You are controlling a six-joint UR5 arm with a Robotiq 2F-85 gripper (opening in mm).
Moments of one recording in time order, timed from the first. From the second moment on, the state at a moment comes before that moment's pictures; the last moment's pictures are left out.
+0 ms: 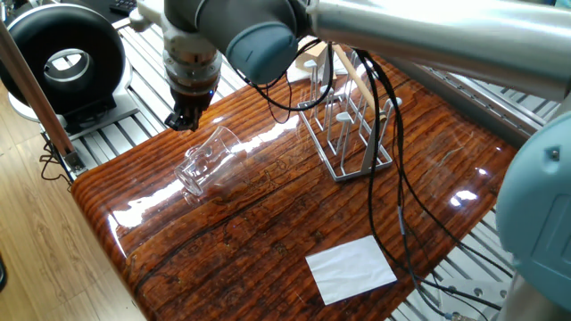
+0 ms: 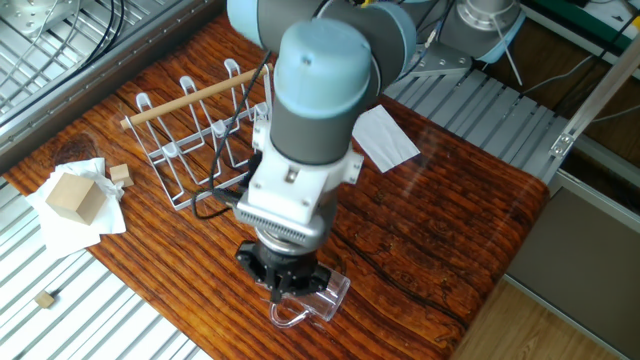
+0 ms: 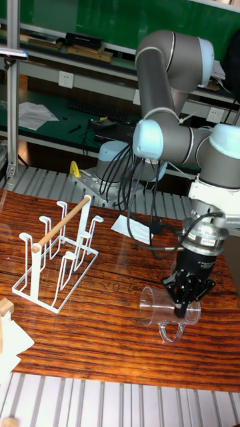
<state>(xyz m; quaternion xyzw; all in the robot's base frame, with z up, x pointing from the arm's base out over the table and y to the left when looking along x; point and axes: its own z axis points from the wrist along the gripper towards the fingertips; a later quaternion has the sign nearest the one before) 0.662 0.179 0.085 -0.16 0.98 -0.01 0.14</state>
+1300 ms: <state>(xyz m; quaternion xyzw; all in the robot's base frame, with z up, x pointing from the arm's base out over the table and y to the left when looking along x) 0.660 0.173 0.056 -0.16 0.98 -0.01 0.14</state>
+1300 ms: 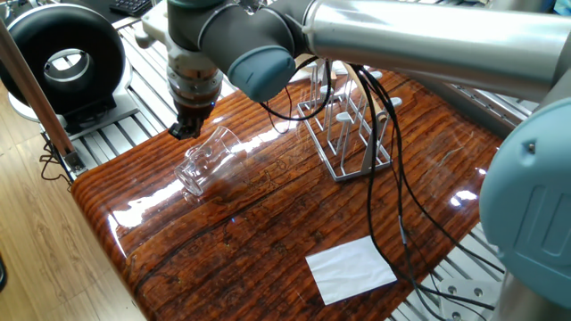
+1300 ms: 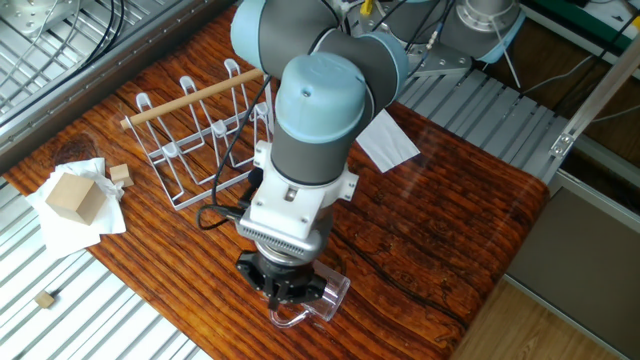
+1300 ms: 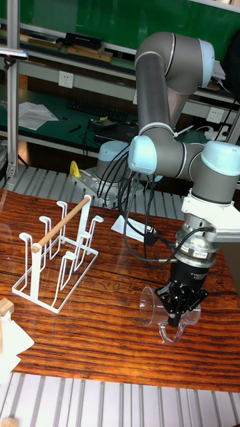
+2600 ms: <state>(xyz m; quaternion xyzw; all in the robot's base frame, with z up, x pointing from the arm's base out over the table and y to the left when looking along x) 0.624 0.165 0.056 -0.18 0.98 0.01 0.11</state>
